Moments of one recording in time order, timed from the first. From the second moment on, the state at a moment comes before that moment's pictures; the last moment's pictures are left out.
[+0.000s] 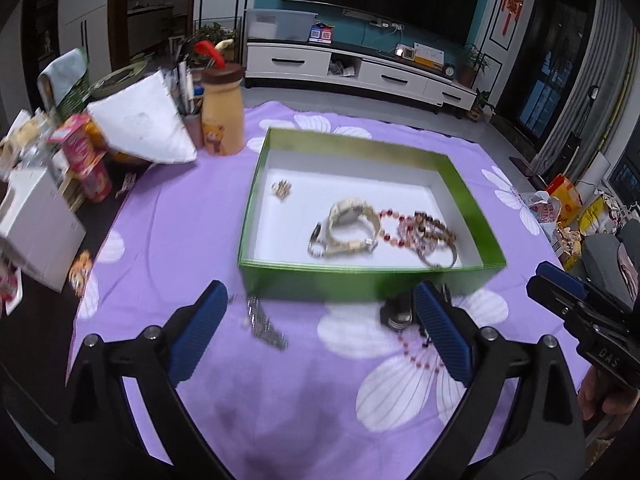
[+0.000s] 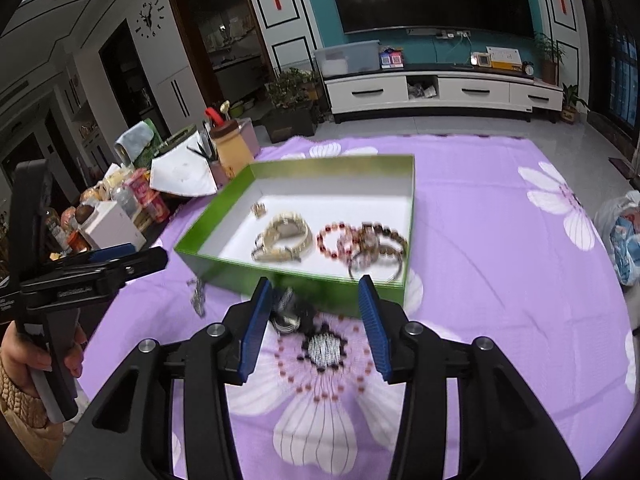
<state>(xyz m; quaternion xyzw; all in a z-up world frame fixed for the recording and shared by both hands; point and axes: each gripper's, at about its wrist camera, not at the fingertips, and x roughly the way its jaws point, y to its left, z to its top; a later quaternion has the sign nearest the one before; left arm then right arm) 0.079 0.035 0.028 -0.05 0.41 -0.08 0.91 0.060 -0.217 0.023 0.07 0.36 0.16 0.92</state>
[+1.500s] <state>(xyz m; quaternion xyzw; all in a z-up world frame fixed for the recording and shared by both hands) 0.113 0.059 -0.063 -0.05 0.44 -0.04 0.89 0.101 -0.181 -0.063 0.09 0.43 0.16 0.88</state>
